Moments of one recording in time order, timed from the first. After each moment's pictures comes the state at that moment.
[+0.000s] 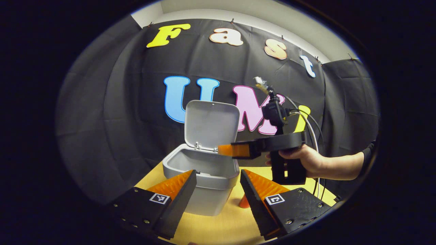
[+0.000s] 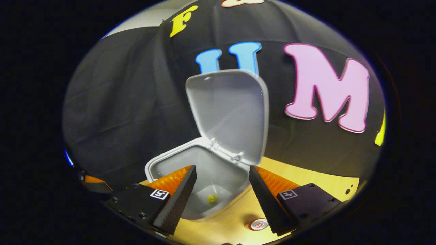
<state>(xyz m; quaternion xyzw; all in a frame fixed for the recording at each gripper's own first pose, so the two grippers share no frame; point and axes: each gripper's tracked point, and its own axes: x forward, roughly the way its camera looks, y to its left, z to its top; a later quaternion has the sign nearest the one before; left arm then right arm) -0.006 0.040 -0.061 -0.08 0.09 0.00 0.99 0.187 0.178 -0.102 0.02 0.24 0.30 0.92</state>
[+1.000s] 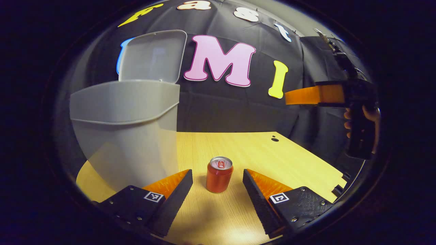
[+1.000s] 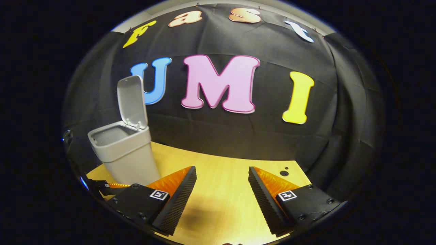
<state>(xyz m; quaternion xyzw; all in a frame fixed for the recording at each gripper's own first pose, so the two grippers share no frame) 0.087 -0.100 -0.260 -0.05 0.19 -0.10 0.98 0.109 -0.105 -0.166 -0.01 0.19 0.02 0.98</state>
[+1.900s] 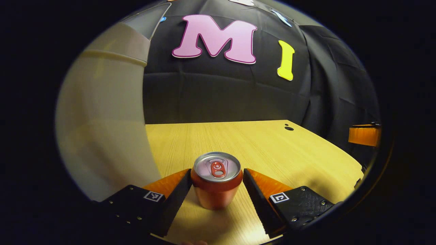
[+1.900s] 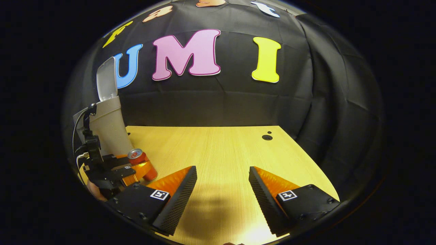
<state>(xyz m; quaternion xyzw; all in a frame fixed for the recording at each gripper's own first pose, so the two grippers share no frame) 0.183 -0.128 -0.337 -0.03 0.21 -0.10 0.97 0.060 -0.178 -0.285 0.04 0.26 -0.04 0.96</state>
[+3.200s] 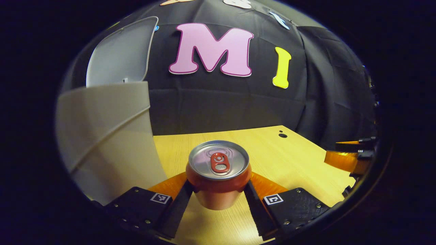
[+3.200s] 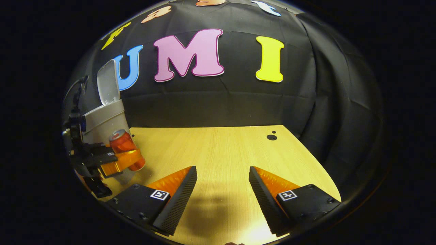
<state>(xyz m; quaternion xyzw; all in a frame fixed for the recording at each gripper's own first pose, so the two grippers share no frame) 0.162 -0.118 -0.233 -0.01 0.21 -0.12 0.97 0.063 -0.160 -0.259 0.05 0.27 -0.03 0.96</state>
